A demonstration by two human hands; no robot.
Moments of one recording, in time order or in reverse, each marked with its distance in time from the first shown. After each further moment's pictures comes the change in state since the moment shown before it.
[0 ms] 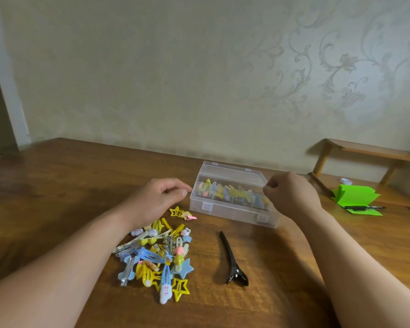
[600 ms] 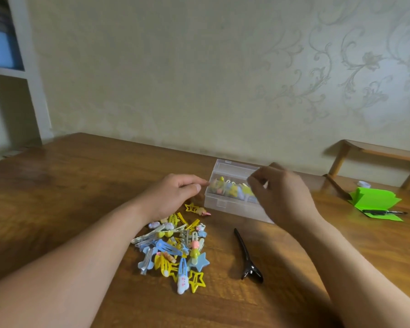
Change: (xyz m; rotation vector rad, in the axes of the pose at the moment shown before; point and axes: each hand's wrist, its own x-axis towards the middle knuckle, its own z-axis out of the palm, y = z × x) left_hand -0.002 0.004 -0.002 -0.022 -0.026 0.000; right_hand -0.038 -0.049 -0.005 0.243 0.141 -0.374
